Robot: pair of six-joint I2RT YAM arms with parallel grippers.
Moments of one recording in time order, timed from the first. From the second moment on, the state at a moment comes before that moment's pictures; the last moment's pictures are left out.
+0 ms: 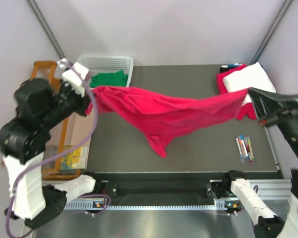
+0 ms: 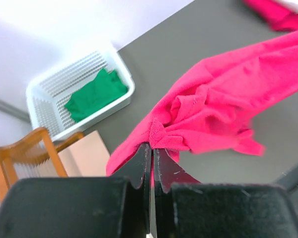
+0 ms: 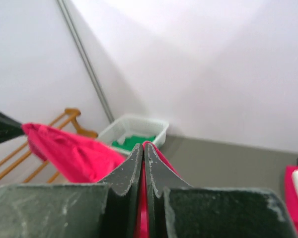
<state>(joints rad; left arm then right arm) -0.36 1.13 2.02 -1.20 0.11 0.24 0.08 0.73 1.68 -0.66 -0.38 0.38</state>
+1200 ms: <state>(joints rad) -0.36 1.57 1.00 -0.82 0.11 0.33 0.06 1.76 1.66 -0.45 -0.31 0.42</state>
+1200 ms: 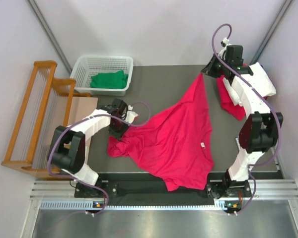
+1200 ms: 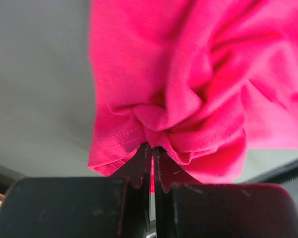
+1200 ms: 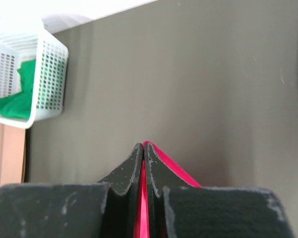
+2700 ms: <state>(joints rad) -0.28 1.57 1.30 -0.95 0.10 0.15 0.08 2.11 1.82 -0.67 -0.24 0.36</state>
